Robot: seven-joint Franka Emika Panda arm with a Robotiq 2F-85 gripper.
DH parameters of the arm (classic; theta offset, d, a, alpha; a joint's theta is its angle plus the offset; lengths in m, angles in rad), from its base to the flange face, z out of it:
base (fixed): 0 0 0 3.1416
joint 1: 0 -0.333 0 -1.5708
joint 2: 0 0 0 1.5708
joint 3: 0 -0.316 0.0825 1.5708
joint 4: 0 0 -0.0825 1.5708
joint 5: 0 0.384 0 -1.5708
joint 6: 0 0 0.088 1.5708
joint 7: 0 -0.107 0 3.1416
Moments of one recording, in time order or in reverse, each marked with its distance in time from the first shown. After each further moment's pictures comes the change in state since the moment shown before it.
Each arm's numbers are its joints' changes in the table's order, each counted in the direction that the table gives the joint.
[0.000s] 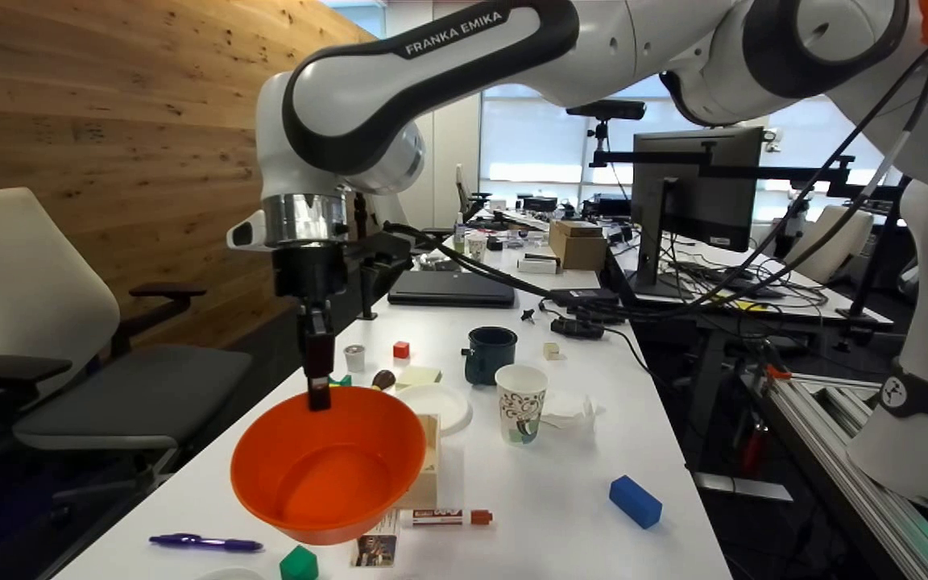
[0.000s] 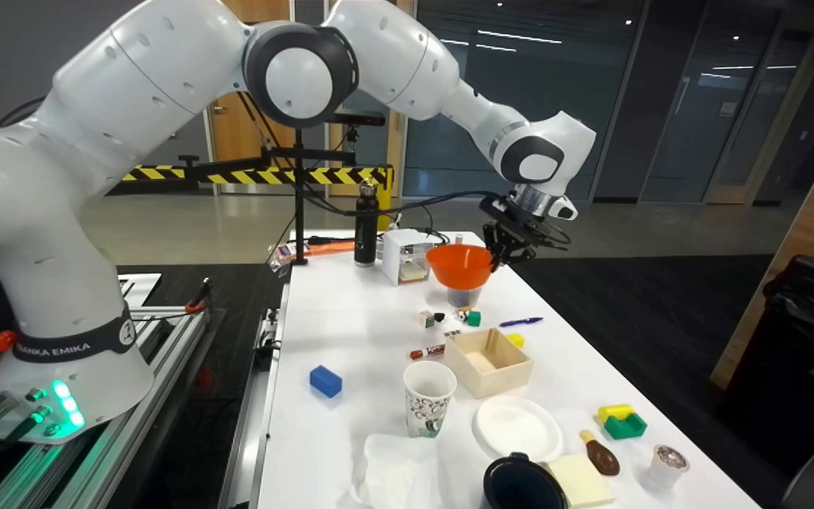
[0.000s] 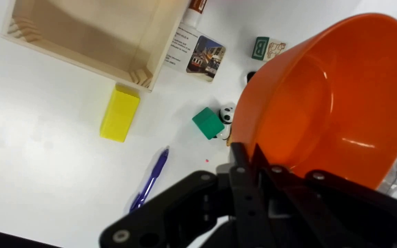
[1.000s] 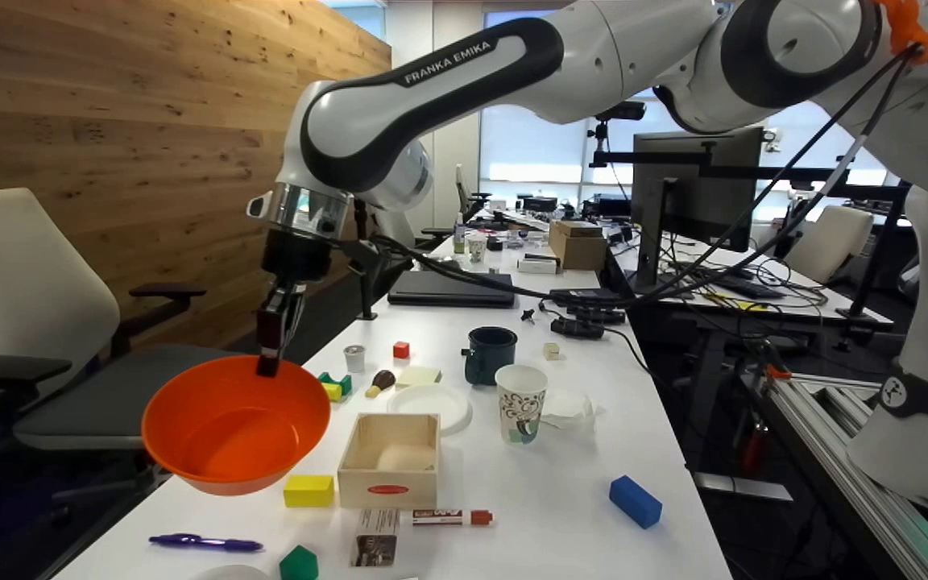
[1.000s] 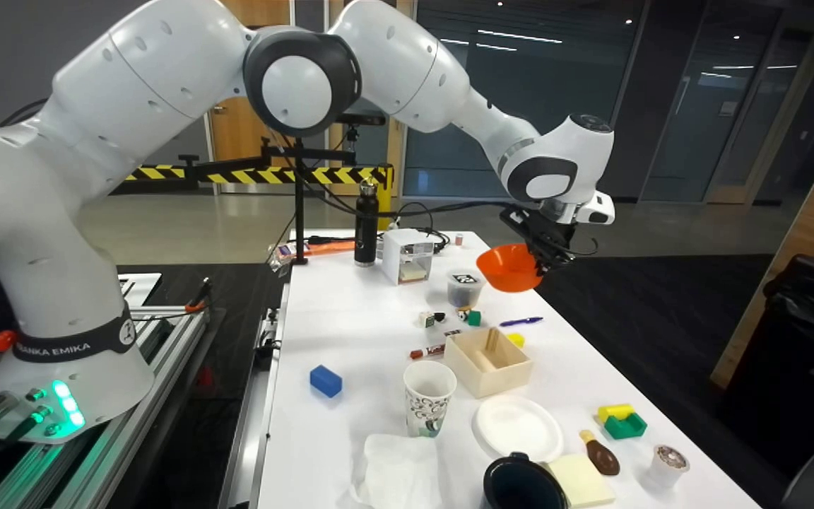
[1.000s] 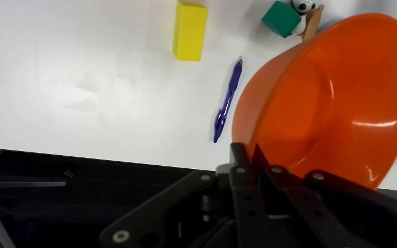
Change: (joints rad) arm 0.066 -0.023 -0.017 0.021 0.043 -0.351 -0.171
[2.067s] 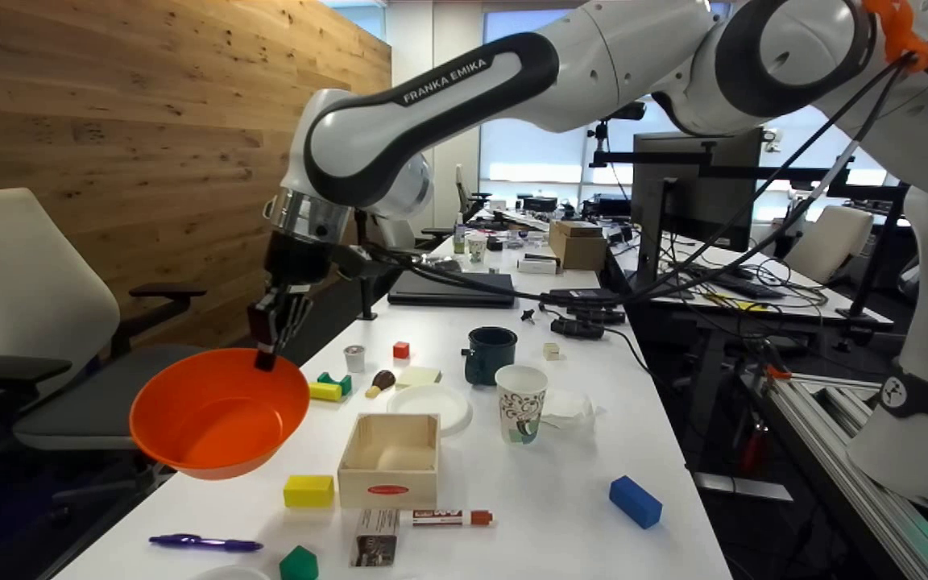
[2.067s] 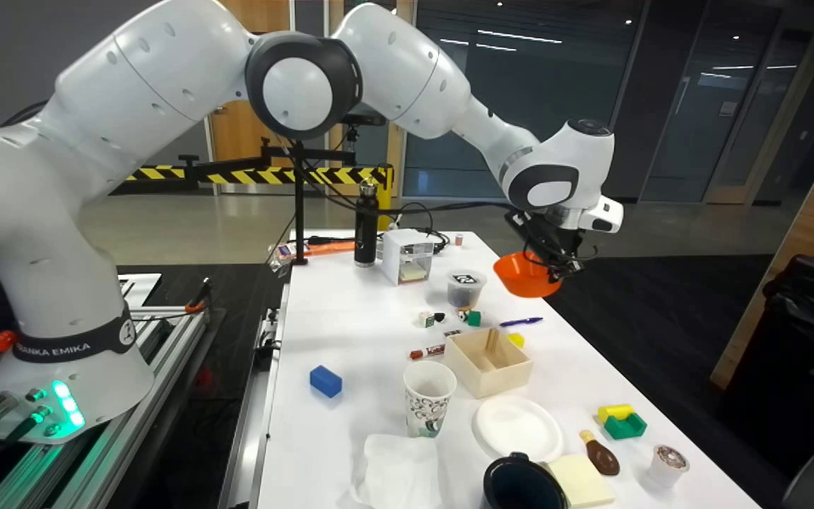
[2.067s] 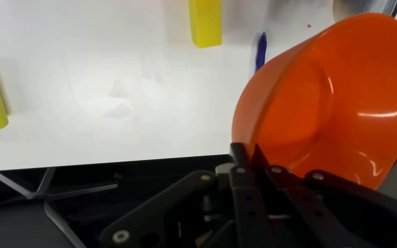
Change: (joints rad) arm -0.015 -0.017 0.045 -0.002 -0.004 -0.087 -0.215
